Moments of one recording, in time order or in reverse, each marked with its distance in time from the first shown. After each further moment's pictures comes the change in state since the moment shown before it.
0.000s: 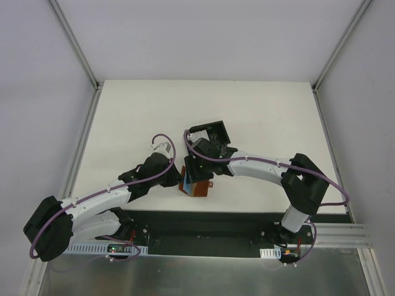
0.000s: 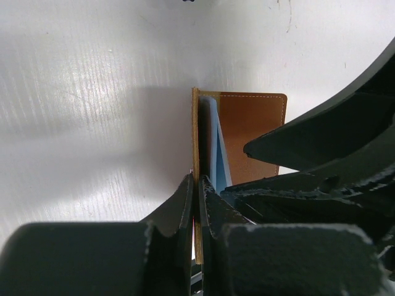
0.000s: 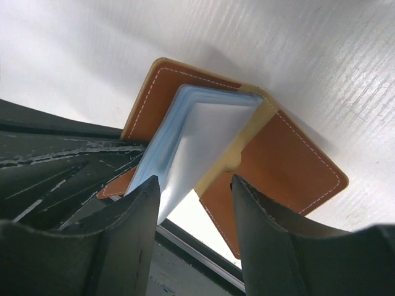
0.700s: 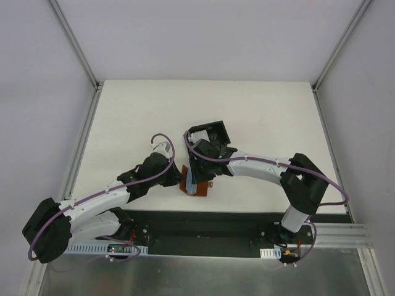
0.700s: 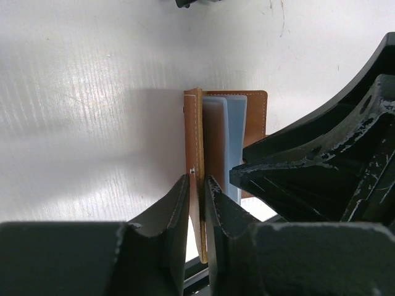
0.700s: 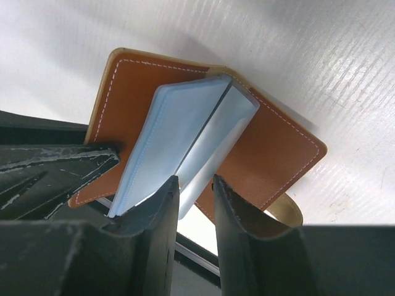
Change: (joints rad) left arm 0.000 -0.020 0.000 -0.002 -0.006 0.003; right arm 0.000 0.013 0.000 -0.047 0.039 -0.006
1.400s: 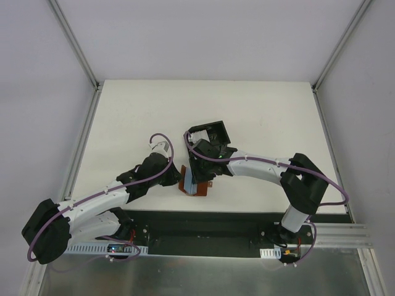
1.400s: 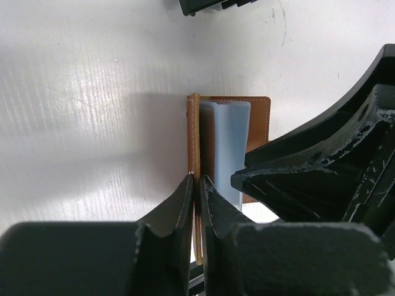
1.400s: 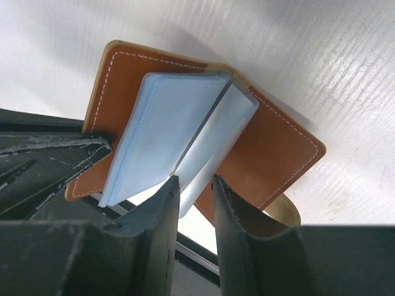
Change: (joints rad) left arm 0.000 -0.012 0.000 -0.006 -0.026 -0.007; right arm 0.000 0.000 0.002 -0.006 -0.005 -0.008
